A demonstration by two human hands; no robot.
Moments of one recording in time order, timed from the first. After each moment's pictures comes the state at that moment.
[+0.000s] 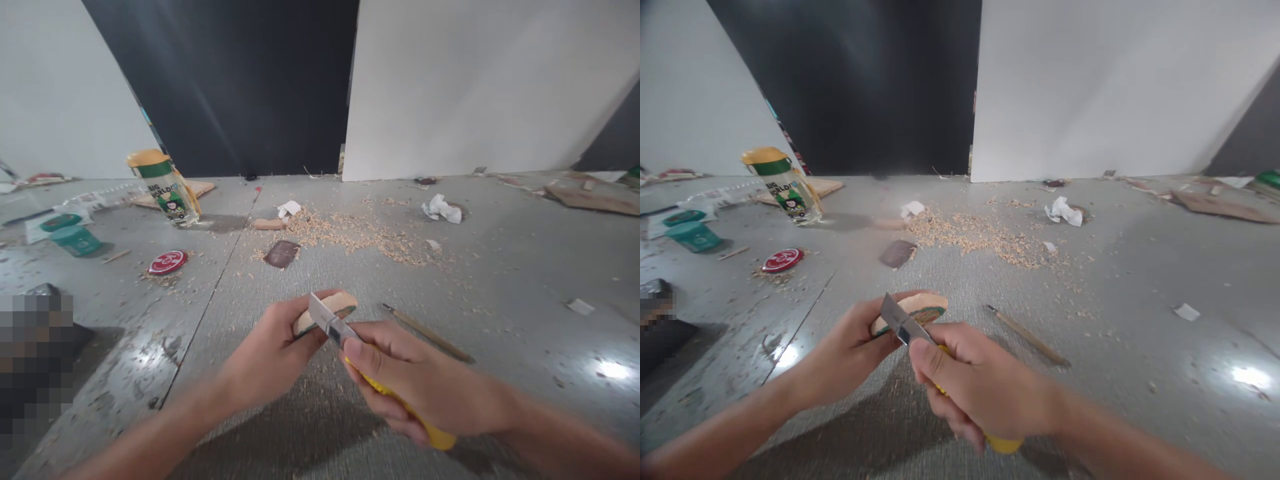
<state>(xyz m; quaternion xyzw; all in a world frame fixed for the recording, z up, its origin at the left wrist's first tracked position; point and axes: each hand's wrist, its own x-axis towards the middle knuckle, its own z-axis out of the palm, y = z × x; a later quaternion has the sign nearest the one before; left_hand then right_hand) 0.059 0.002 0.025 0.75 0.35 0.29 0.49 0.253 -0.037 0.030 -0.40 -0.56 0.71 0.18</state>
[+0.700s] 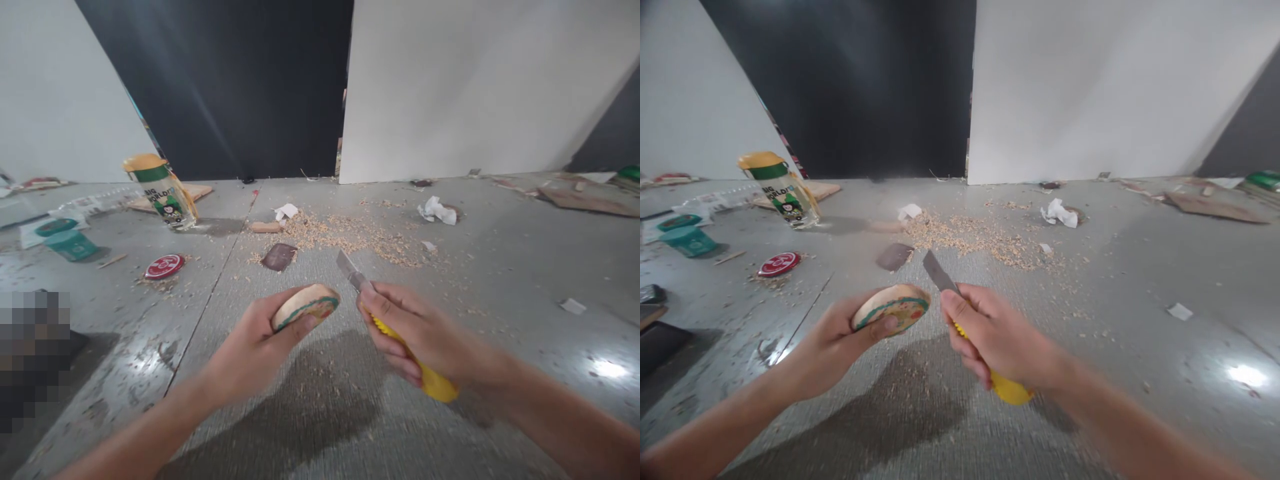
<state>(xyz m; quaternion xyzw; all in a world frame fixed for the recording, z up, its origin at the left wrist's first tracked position) 0.048 0.008 0.026 0.73 0.38 0.28 0.49 0.272 -0.017 0.034 -0.47 -0.56 0.62 0.28</state>
